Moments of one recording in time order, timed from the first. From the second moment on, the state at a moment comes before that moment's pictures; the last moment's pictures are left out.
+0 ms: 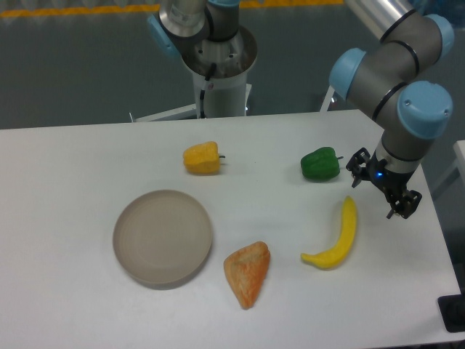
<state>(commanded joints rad) 2.45 -2.01 -1.36 -1.29 1.57 1.57</state>
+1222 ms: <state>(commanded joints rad) 2.24 -1.62 -1.94 -1.27 1.55 1.57</state>
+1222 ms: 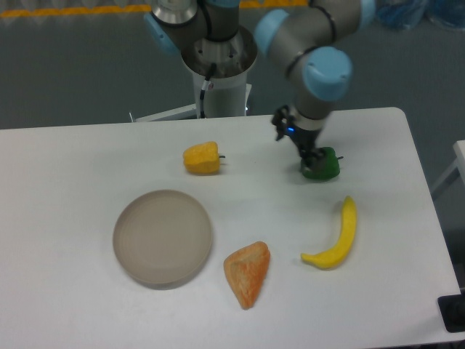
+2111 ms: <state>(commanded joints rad) 2.03 -1.58 -2.12 -1.10 1.51 1.57</state>
